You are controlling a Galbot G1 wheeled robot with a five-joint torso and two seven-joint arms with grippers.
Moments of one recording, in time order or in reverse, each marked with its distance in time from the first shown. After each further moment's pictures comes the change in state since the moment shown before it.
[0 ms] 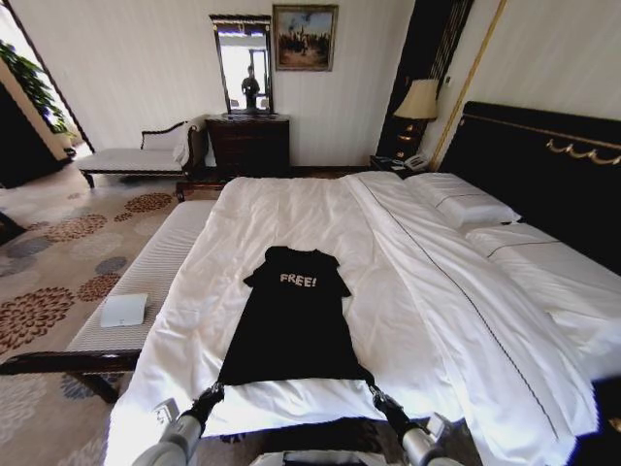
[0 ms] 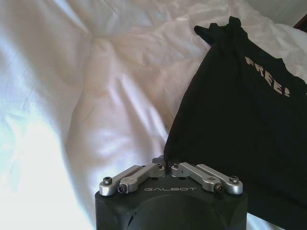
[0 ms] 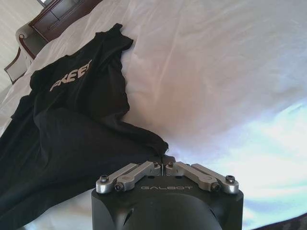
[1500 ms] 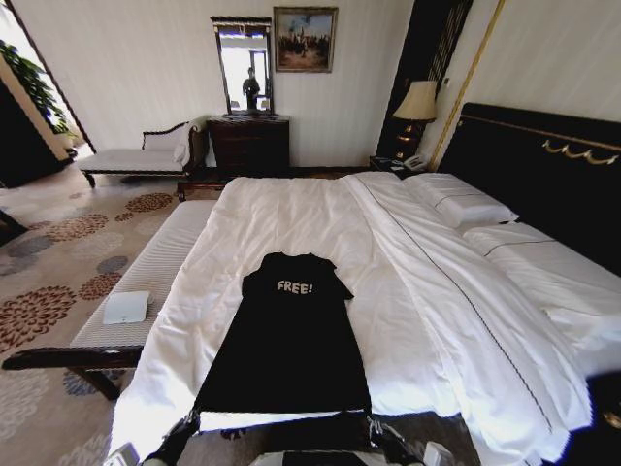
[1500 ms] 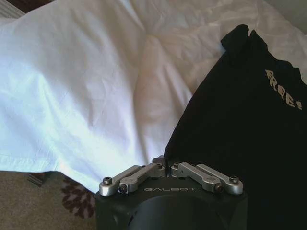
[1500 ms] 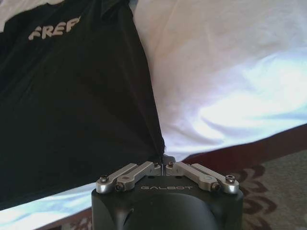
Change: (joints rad) left arm 0.339 -0.086 -0.128 -0.148 -0.017 -0.083 0.053; right arm -0.217 0.063 -0.049 0.148 -0.262 -0.078 0.075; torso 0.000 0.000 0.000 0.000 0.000
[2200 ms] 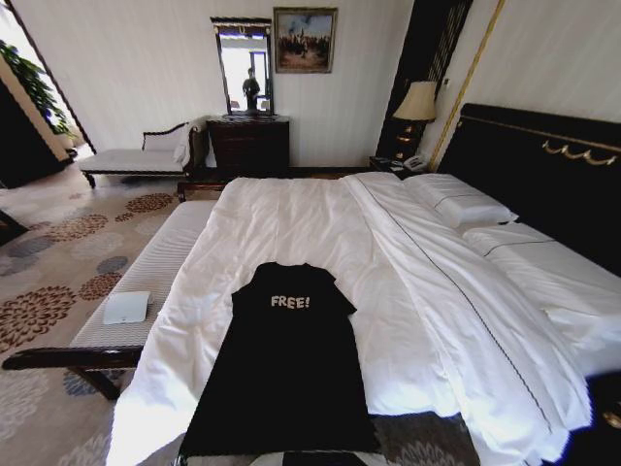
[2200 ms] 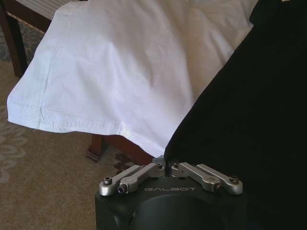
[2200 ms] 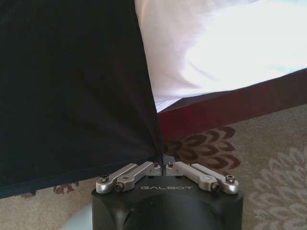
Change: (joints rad) left arm 0.161 -0.006 0.003 0.032 0.097 -0.095 -0.046; right arm -0.080 0.040 -0.040 0.008 -0.135 -0.087 0.065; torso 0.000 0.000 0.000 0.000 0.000
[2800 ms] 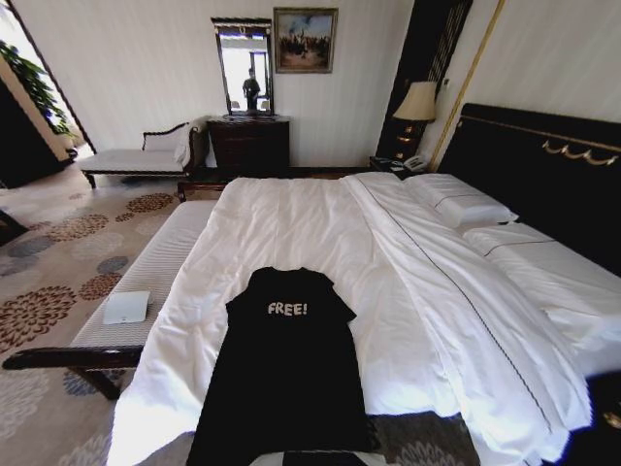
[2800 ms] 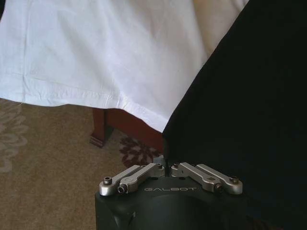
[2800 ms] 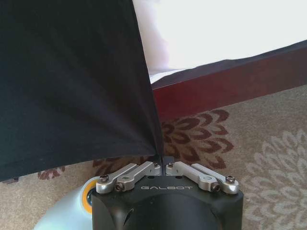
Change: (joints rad) left arm -0.157 -0.006 0.115 0.167 0.087 0.017 -0.041; right arm 0.099 0.023 -0.030 -0.141 -0.026 -0.024 0.037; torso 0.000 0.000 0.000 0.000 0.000
